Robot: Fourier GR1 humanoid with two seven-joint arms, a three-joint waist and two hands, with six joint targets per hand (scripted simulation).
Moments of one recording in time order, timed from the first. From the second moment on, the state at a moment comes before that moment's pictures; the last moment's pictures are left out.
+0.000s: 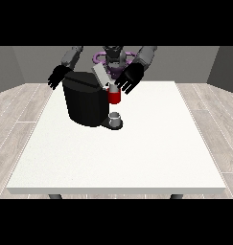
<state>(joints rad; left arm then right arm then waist) -1.17 0.43 0.11 -0.62 -0.67 -0.14 -0.13 -0.31 -0.05 -0.07 -1.36 -0.04 -0.14 -0.09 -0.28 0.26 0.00</state>
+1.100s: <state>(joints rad) -1.17 0.45 0.06 -0.60 -0.75 -0.18 -0.17 -0.32 -0.04 -0.06 -1.35 -0.03 -0.18 -0.08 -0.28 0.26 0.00</state>
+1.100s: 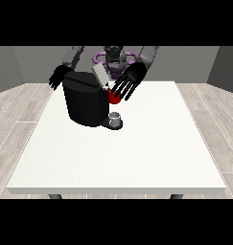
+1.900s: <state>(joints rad) -1.06 0.40 0.08 -0.63 -0.73 -0.22 -0.17 -0.22 -0.03 -0.07 -1.35 -0.06 -0.16 -0.08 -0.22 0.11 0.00</state>
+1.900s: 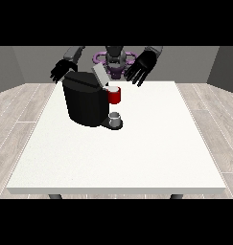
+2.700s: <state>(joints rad) -0.75 0.15 0.33 -0.65 -0.37 -0.23 -0.26 -0.11 -0.11 -0.06 -1.43 -0.07 -0.07 -0.04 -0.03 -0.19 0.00</state>
